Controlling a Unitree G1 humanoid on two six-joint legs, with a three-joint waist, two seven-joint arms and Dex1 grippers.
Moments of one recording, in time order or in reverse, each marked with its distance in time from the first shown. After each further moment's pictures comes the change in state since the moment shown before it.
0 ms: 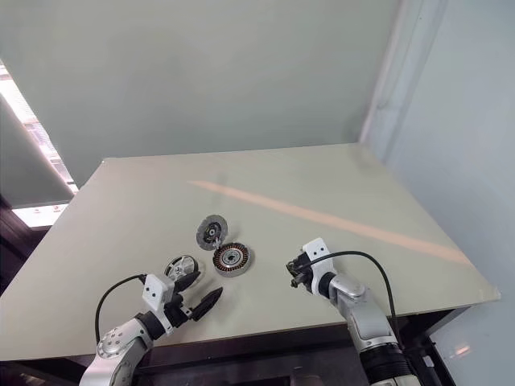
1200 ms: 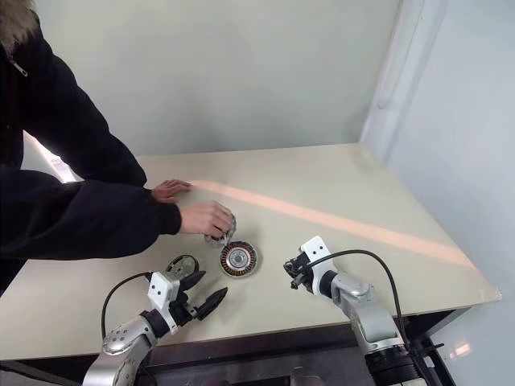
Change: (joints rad) left arm -0.019 -0.003 -0.026 0.000 0.001 0.018 -0.008; right arm 0.001 -0.027 0.017 -0.092 0.009 0.052 0.044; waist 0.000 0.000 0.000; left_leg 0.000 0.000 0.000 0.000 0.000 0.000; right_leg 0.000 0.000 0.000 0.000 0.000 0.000
